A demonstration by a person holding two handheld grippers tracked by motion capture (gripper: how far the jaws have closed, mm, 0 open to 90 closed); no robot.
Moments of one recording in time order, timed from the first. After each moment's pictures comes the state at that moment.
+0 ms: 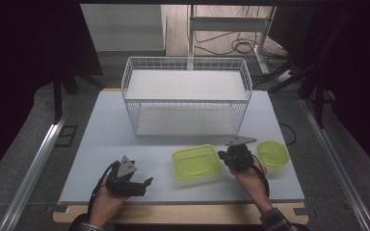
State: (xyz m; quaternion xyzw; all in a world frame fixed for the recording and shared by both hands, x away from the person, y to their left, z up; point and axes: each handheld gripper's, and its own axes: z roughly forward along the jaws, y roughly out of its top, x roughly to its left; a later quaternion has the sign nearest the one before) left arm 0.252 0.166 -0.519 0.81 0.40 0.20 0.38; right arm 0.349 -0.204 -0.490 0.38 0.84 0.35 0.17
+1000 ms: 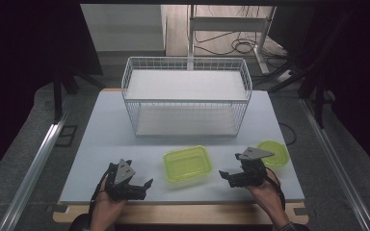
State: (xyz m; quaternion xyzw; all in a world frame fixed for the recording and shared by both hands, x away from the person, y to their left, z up) left arm 0.238 0.164 -0.517 0.79 0.39 0.25 0.39; right arm 0.315 -0.244 -0.491 0.32 0.84 0.40 0.15
